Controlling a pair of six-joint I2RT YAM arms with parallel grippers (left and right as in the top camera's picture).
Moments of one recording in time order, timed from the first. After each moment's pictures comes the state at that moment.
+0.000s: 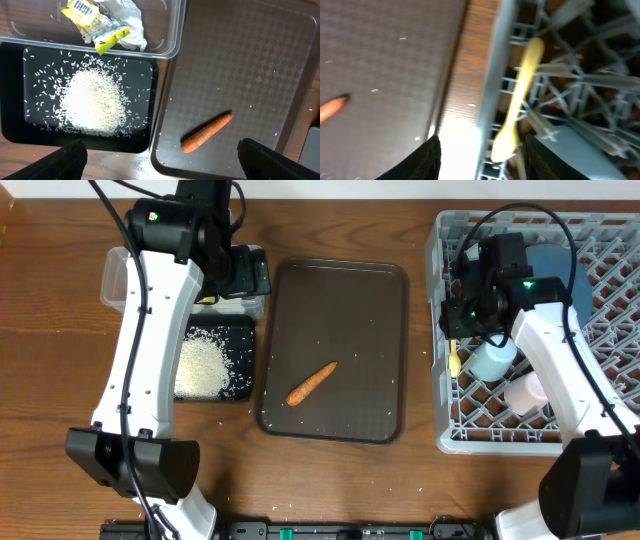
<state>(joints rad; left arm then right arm) -0.16 1.84 2.05 -1.48 -0.01 -0.31 0.12 1.69 1.37 -0.89 -0.14 0.00</state>
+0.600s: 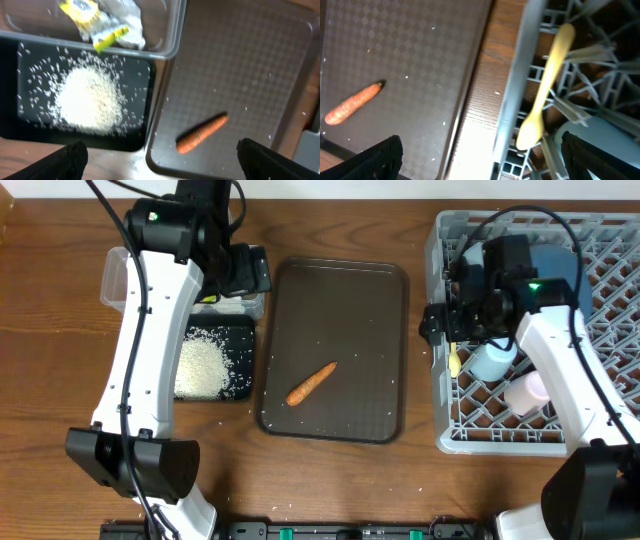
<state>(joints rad) -0.16 1.84 2.05 -1.48 0.02 -0.35 0.10 1.66 1.38 -0.95 -0.25 0.01</state>
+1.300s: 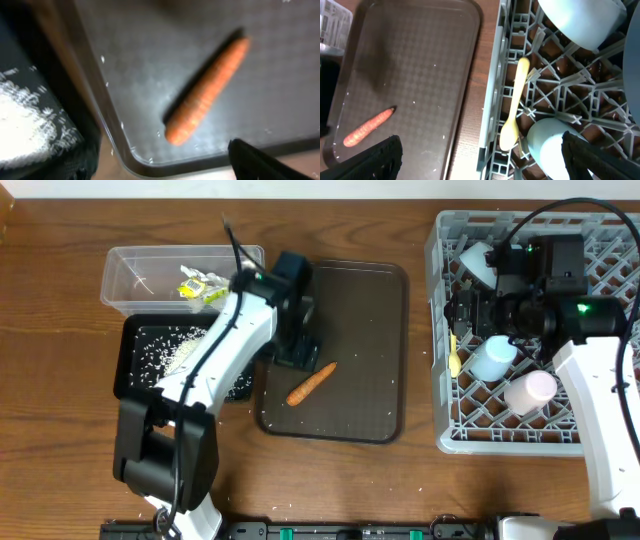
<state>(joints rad) -0.39 1.84 1.42 -1.11 0.07 -0.11 0.04 1.47 1.38 -0.93 -0.23 0.04</state>
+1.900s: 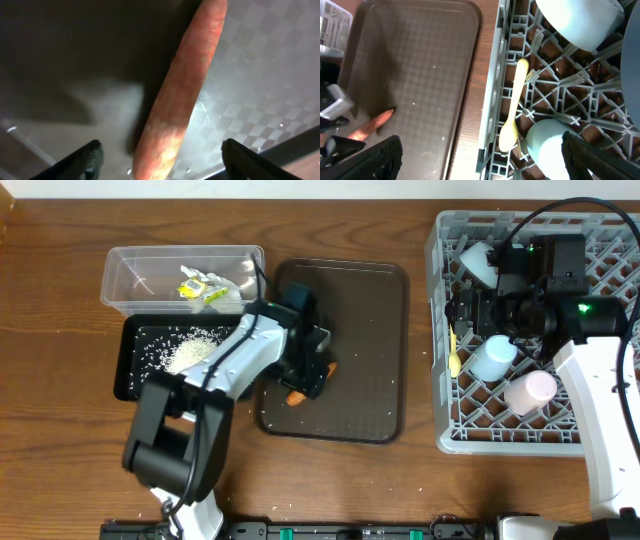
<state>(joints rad) -0.42 1.90 1.25 -0.94 0.21 0.07 0.04 1.47 1.38 -0.93 -0.23 0.04</state>
